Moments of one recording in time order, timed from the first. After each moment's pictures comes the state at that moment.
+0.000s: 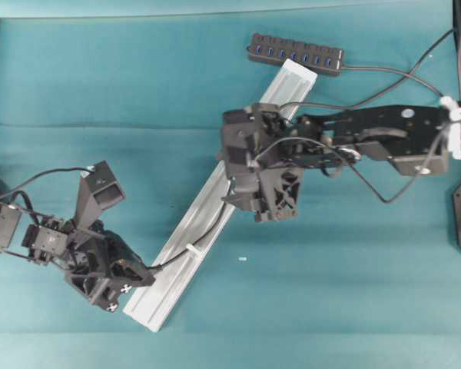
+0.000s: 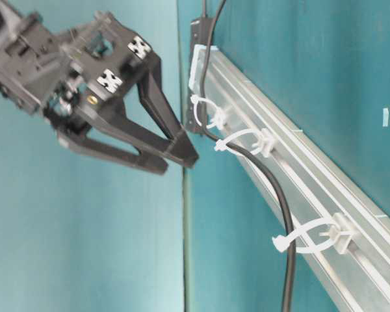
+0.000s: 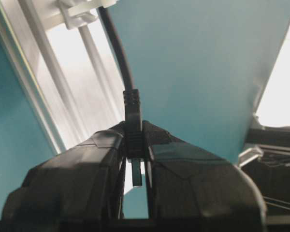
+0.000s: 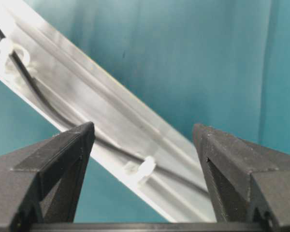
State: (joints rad) left arm -0.27 -0.23 0.96 0.02 -0.10 -1.02; right arm -0.11 0.03 0.48 0.22 0.30 -0.44
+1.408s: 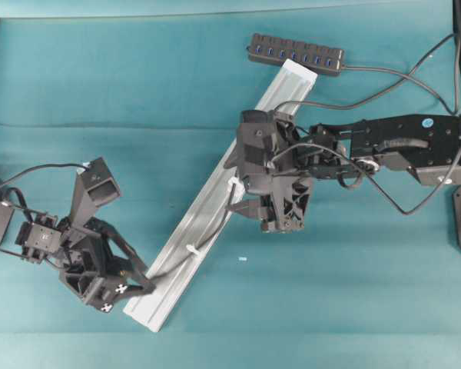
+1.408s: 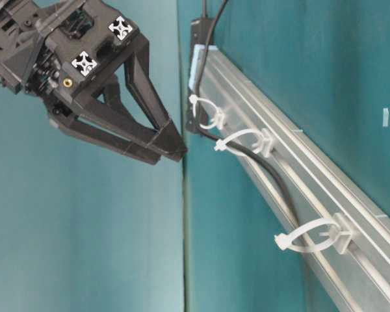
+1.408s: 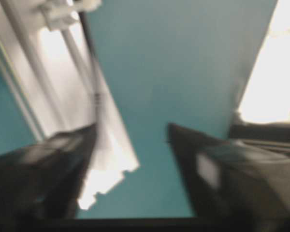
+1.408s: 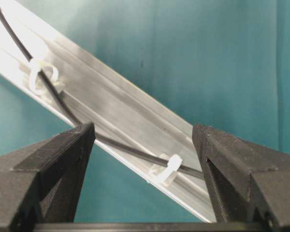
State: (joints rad) left arm -0.26 -0.27 0.95 0.02 -0.08 -1.01; right arm -0.07 -0.02 0.53 0.22 0.25 -0.34
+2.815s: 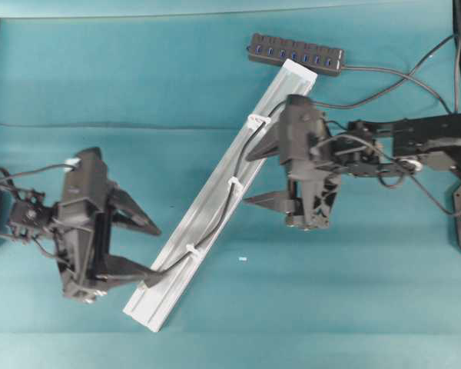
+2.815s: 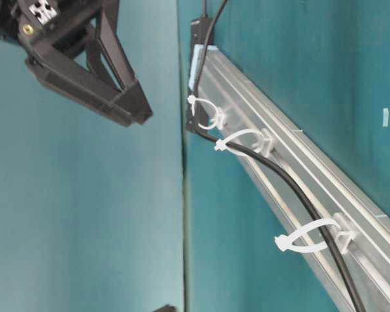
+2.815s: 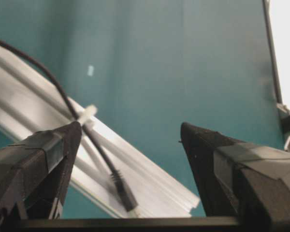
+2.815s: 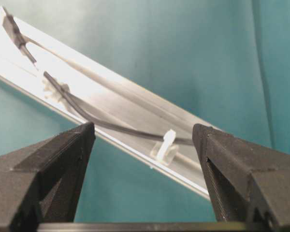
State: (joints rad) left arm -0.18 -0.40 0.94 0.02 -0.07 -0.39; right arm -0.08 -0.19 0.70 0.22 0.13 -0.23
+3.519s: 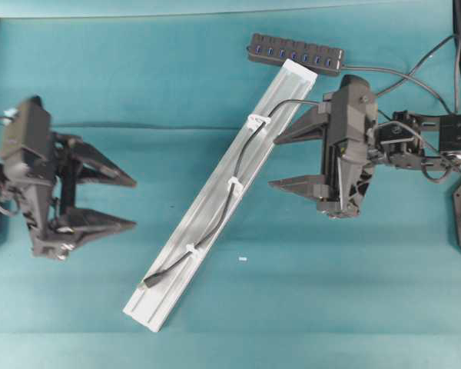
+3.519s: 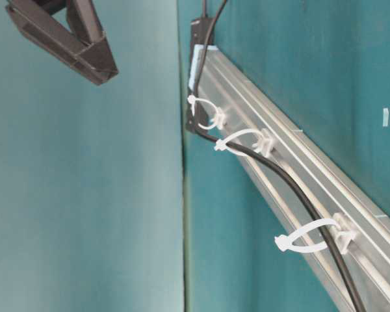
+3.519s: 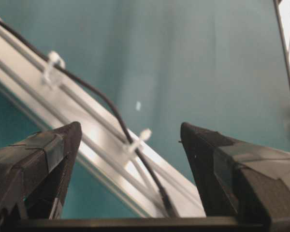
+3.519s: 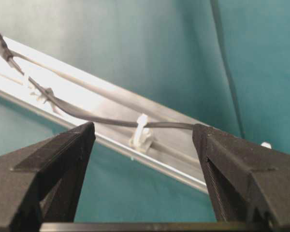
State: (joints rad) left arm -0.05 -0.63 1.02 0.02 -0.07 -0.31; right arm -0.12 -0.33 0.81 0.22 0.05 -0.22
